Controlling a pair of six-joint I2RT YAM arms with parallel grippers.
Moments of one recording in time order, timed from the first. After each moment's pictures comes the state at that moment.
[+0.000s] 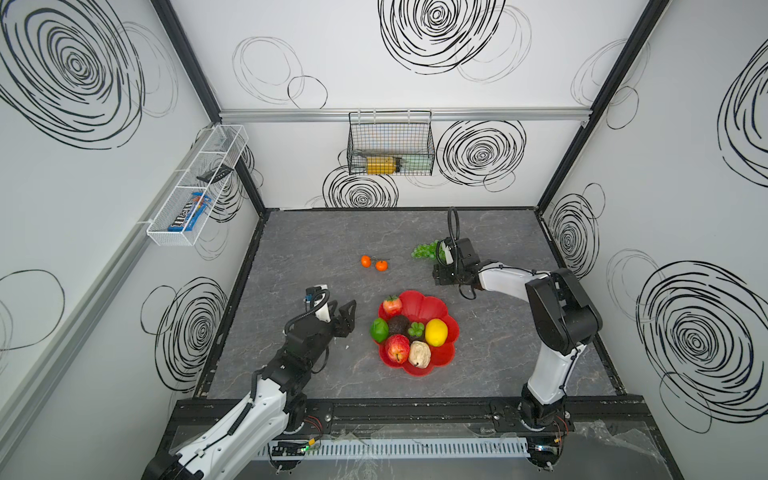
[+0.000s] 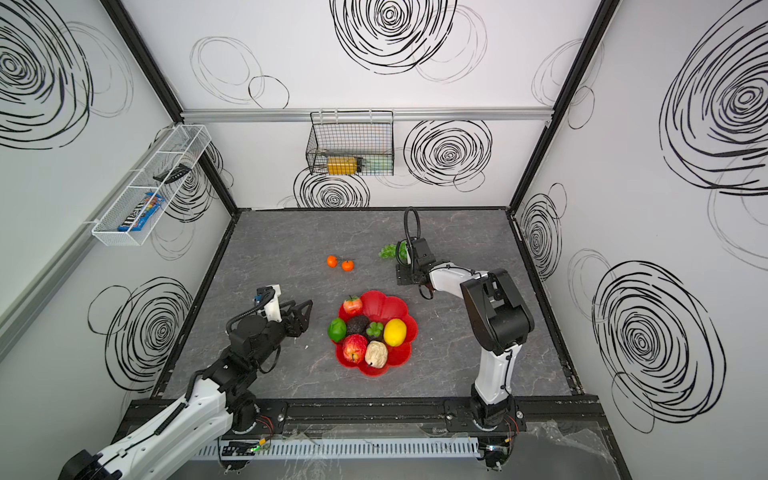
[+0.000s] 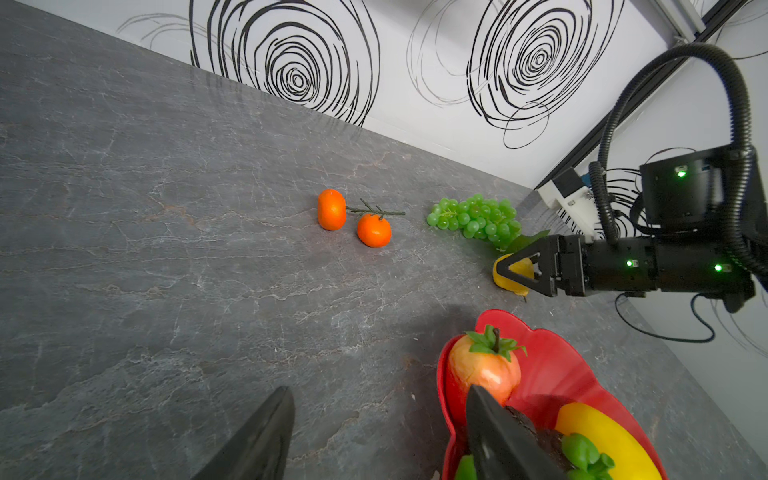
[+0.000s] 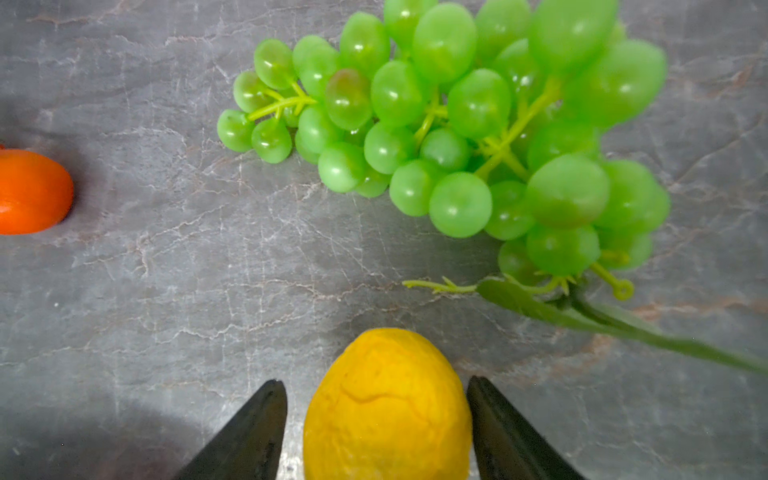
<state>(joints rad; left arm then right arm) -0.44 0.64 0.13 0.22 -0.07 -0.49 0.43 1.85 1.07 -0.14 0.02 0.26</state>
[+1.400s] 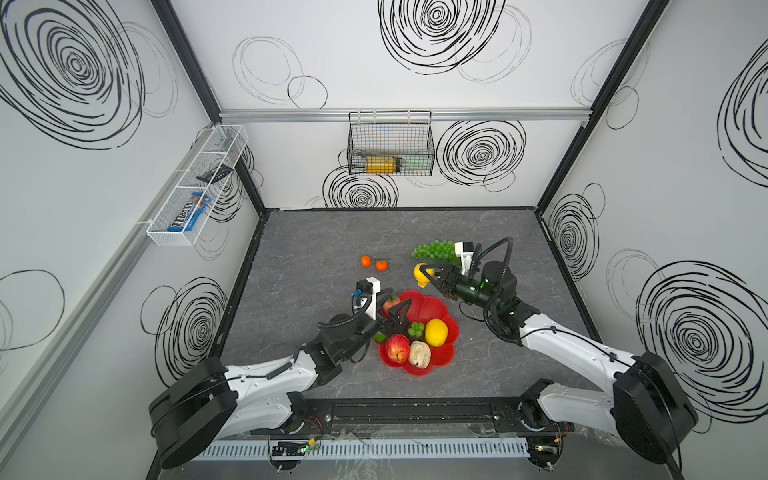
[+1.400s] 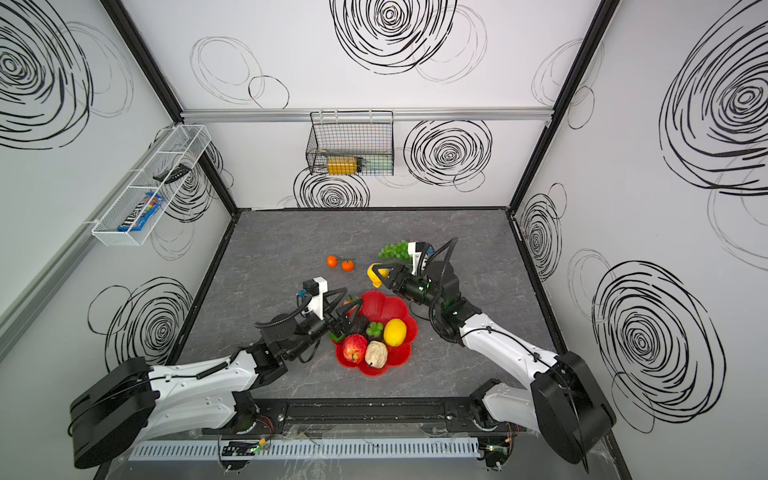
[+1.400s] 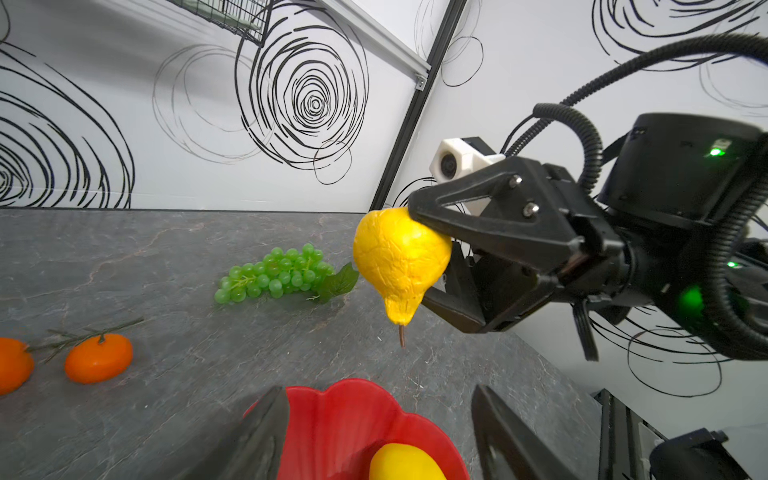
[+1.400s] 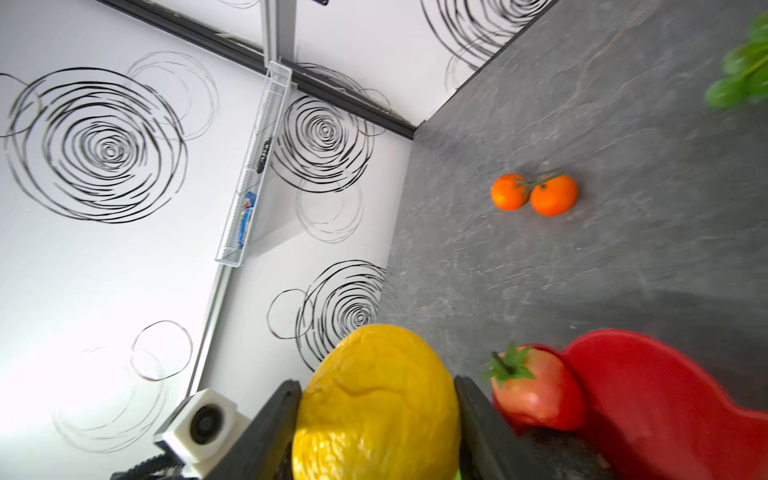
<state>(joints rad) -0.89 1.17 0.31 0.89 -0.13 -0.36 0.59 1.19 0.61 0.46 -0.41 1.16</state>
